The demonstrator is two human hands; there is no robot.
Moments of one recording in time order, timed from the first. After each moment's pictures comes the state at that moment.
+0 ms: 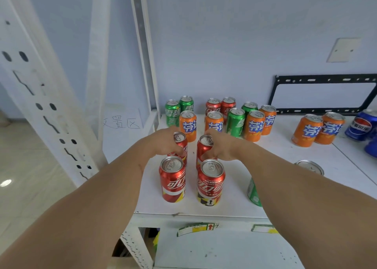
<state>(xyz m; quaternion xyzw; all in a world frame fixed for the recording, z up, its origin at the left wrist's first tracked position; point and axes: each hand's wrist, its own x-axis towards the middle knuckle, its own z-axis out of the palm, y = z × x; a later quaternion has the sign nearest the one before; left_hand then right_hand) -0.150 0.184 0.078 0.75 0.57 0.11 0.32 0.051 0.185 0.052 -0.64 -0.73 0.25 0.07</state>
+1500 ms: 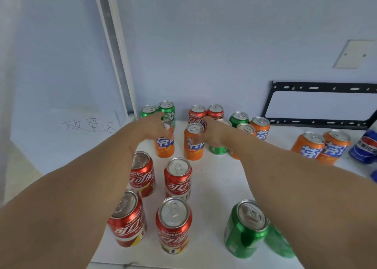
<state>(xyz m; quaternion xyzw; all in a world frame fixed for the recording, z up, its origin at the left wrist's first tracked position) -0.095 0.325 0.067 0.70 0.65 0.09 0.27 0.114 0.301 0.060 -0.66 -0.68 0.29 0.12</state>
